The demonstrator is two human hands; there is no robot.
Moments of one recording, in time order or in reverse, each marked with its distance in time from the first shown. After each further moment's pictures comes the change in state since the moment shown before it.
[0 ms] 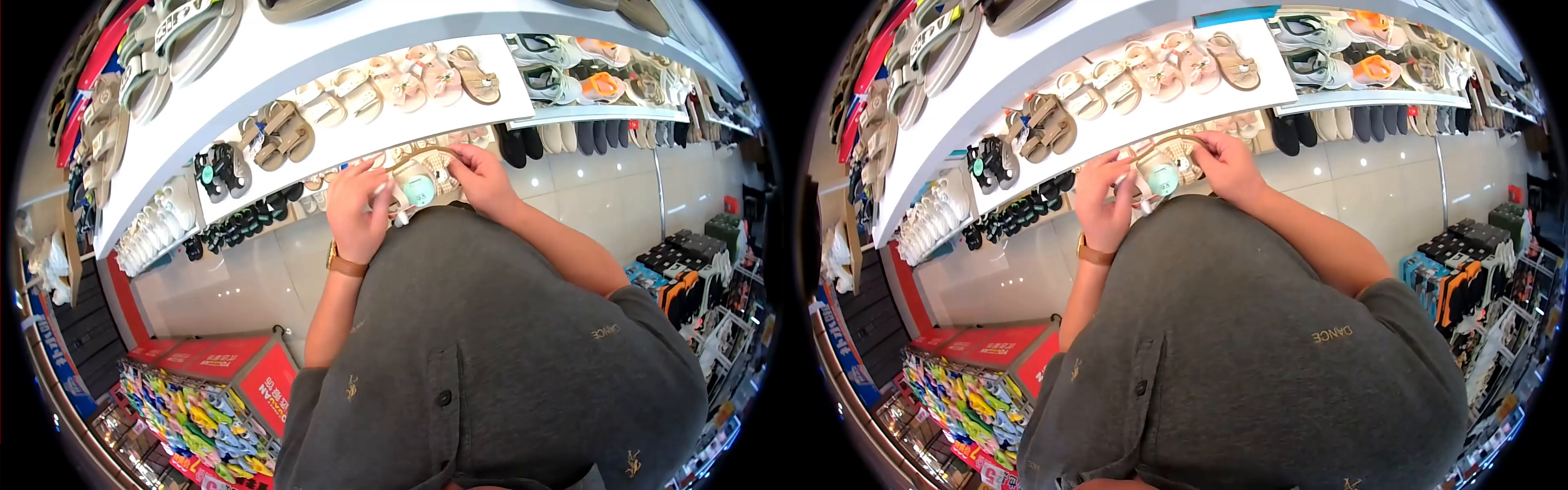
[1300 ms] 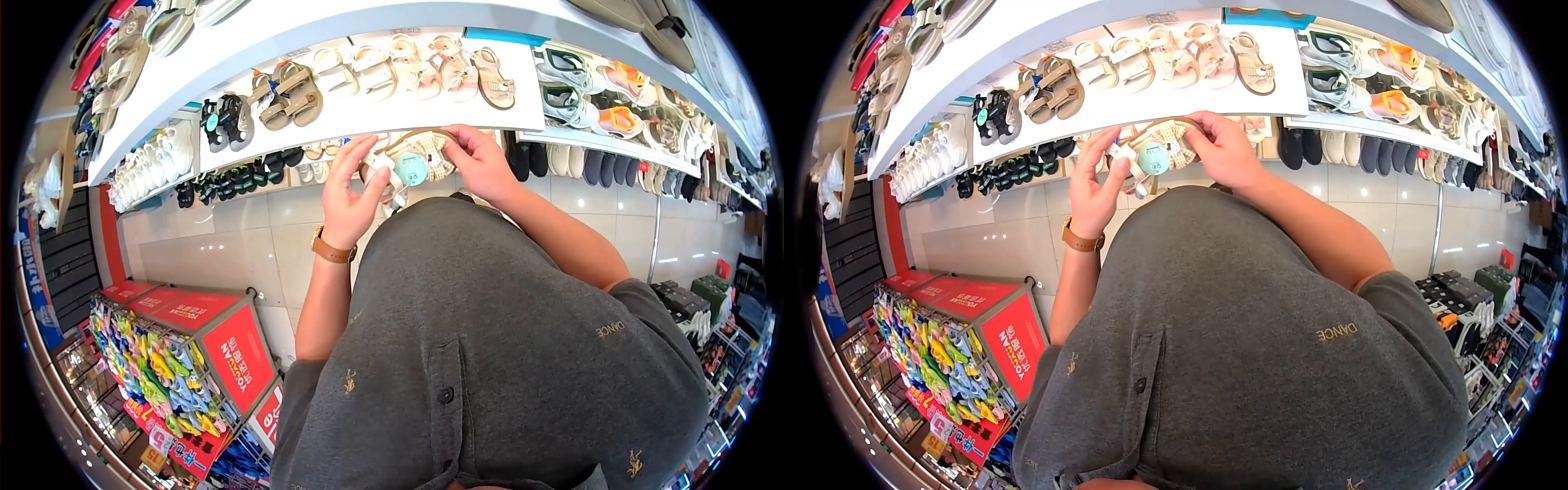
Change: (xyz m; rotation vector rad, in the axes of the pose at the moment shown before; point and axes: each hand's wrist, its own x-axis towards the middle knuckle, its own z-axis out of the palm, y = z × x) left_hand -0.014 0.023 0.010 -0.210 0.065 -0.310; right_hand 0.017 -0.024 -0.012 0.036 -0.200 0.060
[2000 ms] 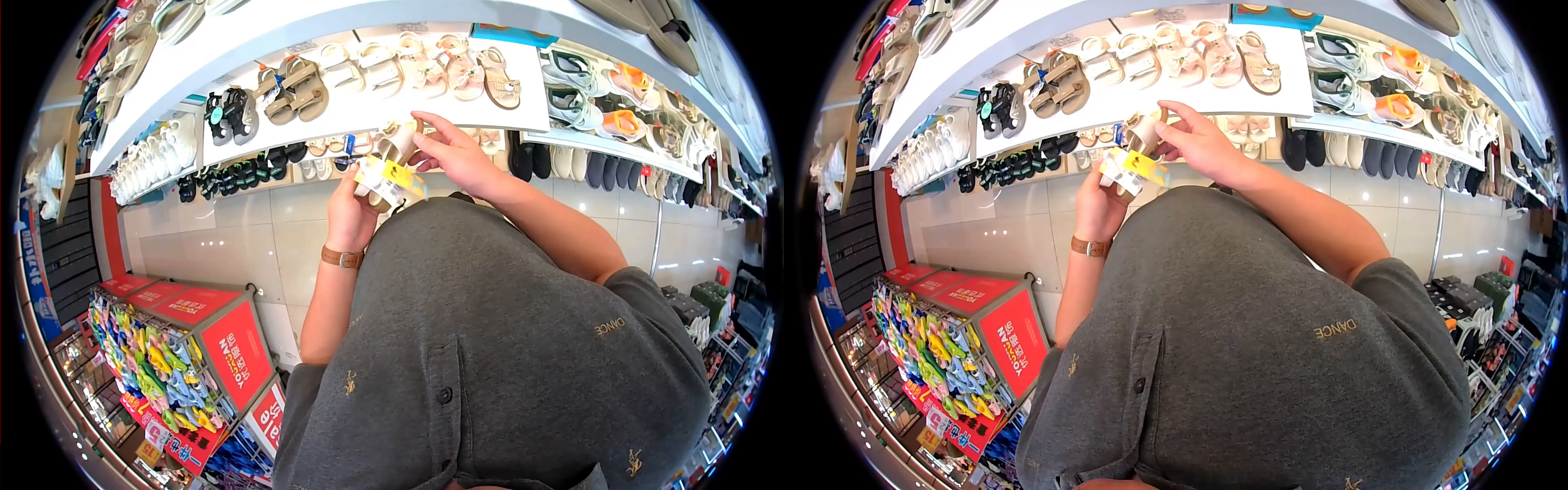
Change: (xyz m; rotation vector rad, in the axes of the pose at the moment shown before) left_hand -0.029 -0.011 0.003 -1.089 0.167 -0.932; right_hand 0.020 -0.001 0.025 0.020 -0.167 0.173
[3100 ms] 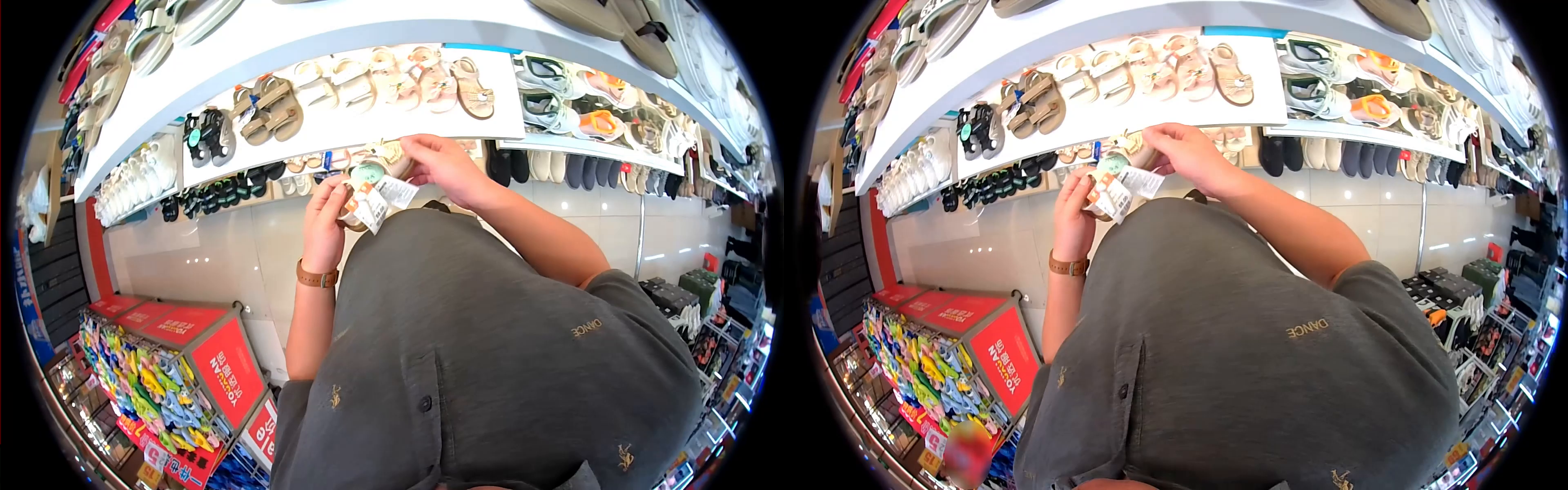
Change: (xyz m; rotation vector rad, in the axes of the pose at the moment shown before) left_hand 0.008 0.004 -0.010 0.338 -0.156 0.212; right_hand -0.007 -0.017 -0.016 0.065 0.130 0.119
